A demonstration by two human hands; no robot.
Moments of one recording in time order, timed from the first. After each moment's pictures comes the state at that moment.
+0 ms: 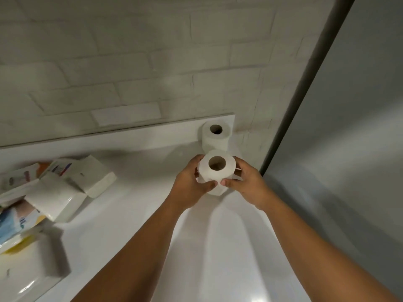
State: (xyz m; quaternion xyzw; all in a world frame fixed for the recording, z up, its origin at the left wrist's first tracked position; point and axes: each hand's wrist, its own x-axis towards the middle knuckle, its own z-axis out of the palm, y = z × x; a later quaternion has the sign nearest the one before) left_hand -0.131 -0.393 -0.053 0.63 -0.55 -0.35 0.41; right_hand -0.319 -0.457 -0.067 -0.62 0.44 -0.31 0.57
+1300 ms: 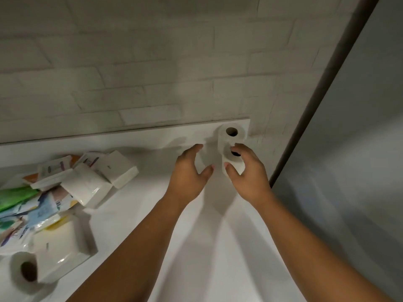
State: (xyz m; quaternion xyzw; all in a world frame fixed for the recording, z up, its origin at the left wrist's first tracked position) left_hand -0.110 -0.368 -0.014 0.71 -0.55 -0.18 0.40; right_hand -0.281 -0.425 -0.022 -0.74 0.44 -0.40 0.31
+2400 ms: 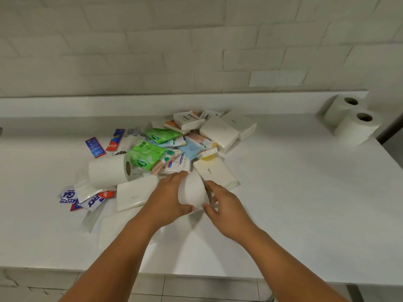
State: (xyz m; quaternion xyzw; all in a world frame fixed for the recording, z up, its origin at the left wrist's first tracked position) left_hand 0.204 0.010 -0.041 0.81 -0.52 -0.21 0.18; right_hand 0.028 -0.068 -0.070 -0.84 0.34 -0.18 0.39
